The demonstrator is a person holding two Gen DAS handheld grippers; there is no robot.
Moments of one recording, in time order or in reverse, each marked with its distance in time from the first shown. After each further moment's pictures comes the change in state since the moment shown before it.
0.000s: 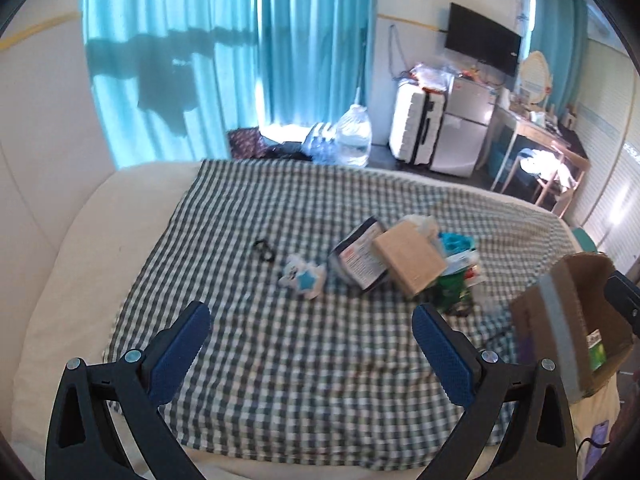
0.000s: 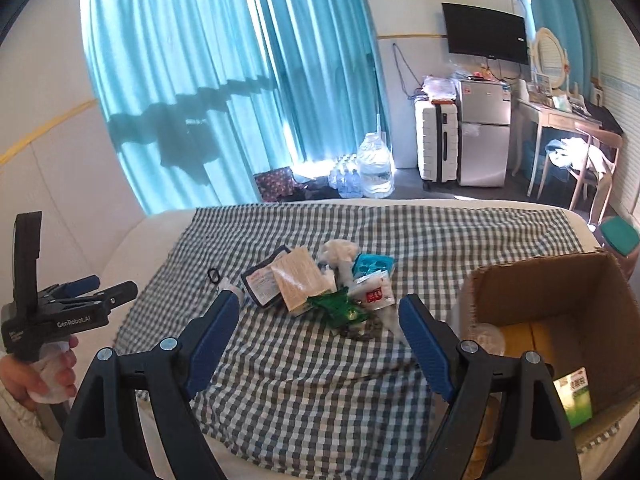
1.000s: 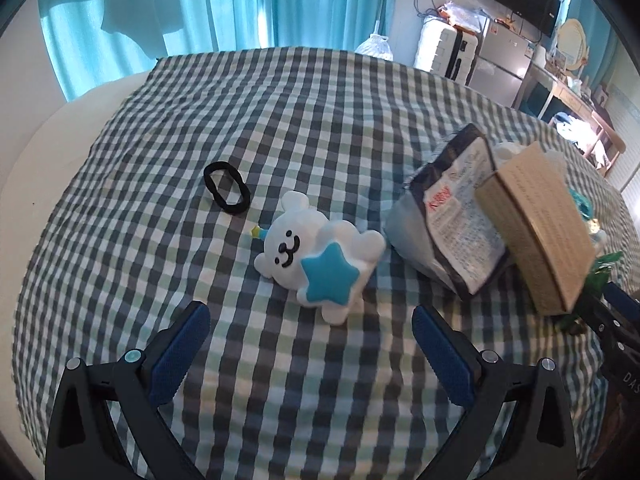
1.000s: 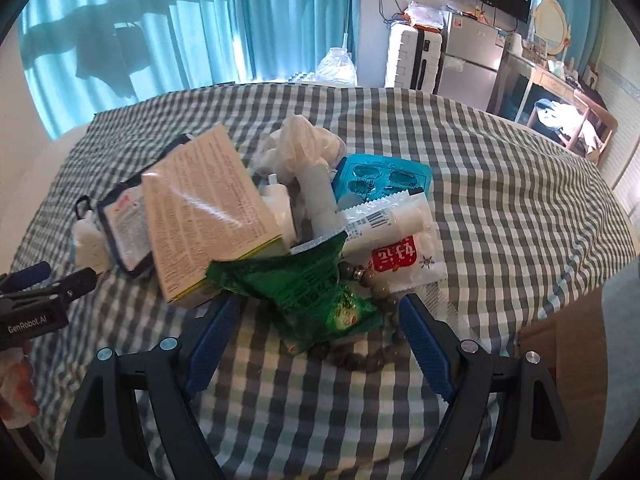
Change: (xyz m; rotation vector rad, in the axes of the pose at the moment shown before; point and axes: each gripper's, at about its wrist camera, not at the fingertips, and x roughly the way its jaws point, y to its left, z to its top) left arm 0.238 0.008 -0.015 -0.011 0.205 0.006; right arm 0.242 -0.008 -0.045 -0.036 0.259 -0.223
